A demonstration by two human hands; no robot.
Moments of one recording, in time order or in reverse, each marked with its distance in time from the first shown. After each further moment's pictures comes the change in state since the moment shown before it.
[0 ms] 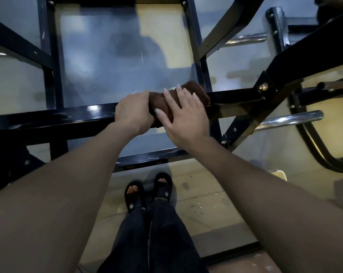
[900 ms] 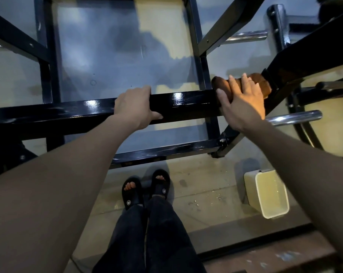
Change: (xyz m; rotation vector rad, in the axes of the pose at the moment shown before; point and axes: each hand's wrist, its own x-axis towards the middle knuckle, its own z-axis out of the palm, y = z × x) left_hand 0.005 0.003 -0.001 0.052 -0.074 0.011; right_hand 0.008 0.137 -0.027 -0.064 -0.035 0.350
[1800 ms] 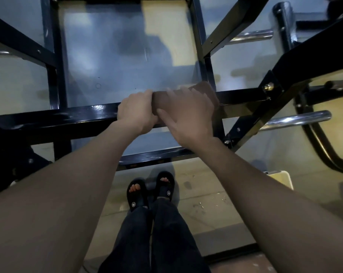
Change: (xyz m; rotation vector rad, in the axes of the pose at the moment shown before) left_hand 0.001 0.000 0.004 -0.007 0.028 -0.019; right_hand -0.048 -0.123 0.028 0.100 0.008 -0.278
